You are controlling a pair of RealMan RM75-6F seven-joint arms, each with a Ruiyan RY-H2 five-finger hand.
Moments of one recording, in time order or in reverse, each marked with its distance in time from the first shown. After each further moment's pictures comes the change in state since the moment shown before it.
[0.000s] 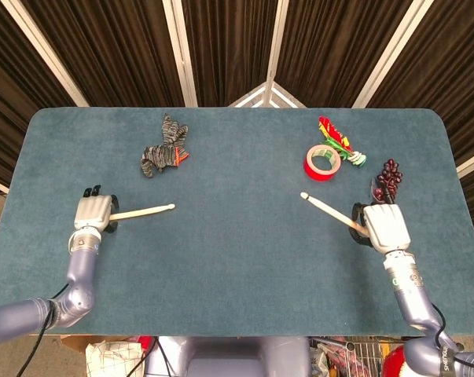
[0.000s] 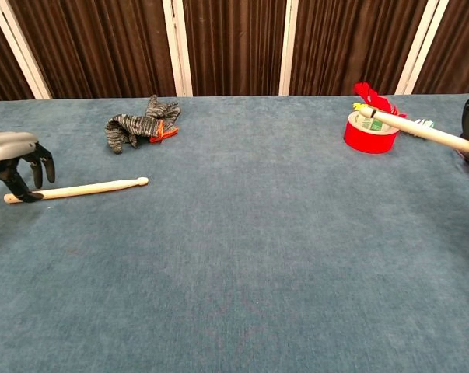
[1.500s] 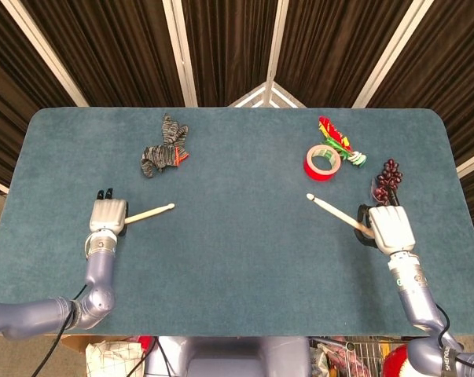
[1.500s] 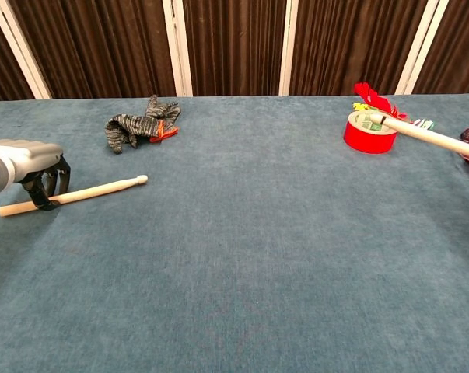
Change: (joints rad) left arm -0.049 -0.087 -0.009 0.009 -0.063 0.080 0.182; right arm -0.012 -0.014 -0.010 0.054 -0.008 -0.009 0.033
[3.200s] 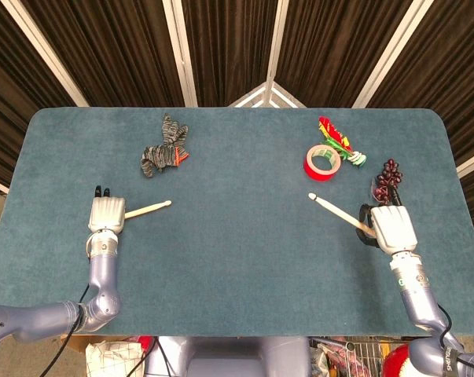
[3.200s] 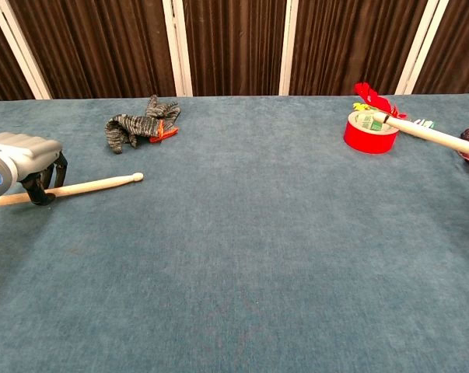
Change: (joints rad) left arm 0.020 -0.065 0.003 0.064 0.090 0.090 0.046; right arm -0.006 0.002 0.004 0.009 -0.004 -0.001 0.007
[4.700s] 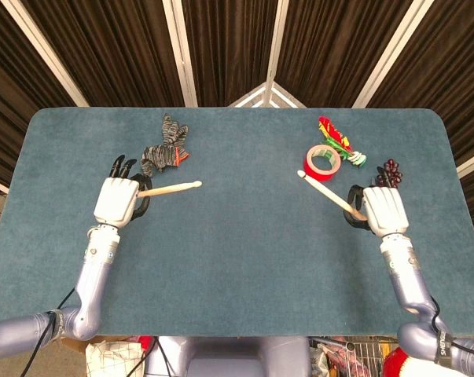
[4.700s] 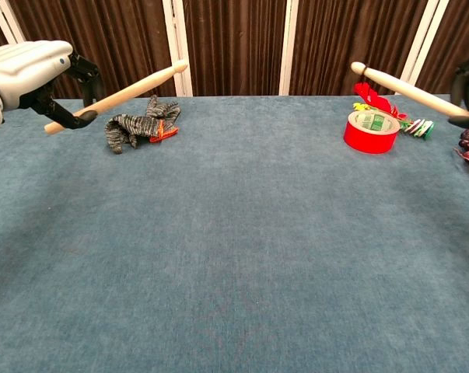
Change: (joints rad) left arm 0.115 0.142 -0.039 -0.243 0.617 0.097 -0.472; right arm 0.077 0.039 0.118 -0.133 0.126 -0.055 -0.011
